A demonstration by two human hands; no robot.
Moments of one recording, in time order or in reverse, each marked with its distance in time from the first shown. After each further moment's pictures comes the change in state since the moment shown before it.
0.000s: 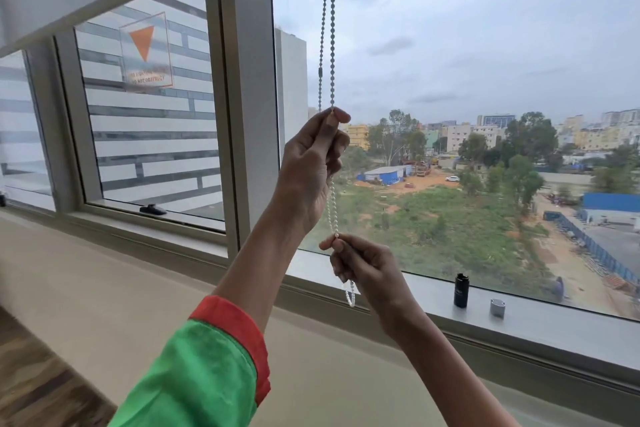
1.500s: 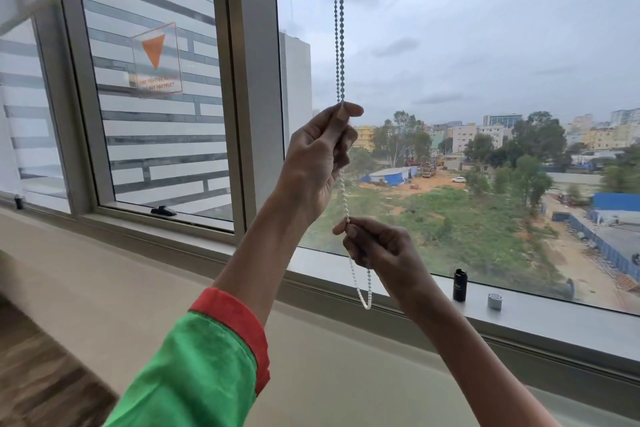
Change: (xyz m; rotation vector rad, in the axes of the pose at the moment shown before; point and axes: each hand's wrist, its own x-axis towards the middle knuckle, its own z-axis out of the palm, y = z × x) left_hand -0.010 0.026 0.014 0.044 -0.054 -0.045; right_hand -0.005 -0.031 -0.007 0.008 -0.052 -0.090
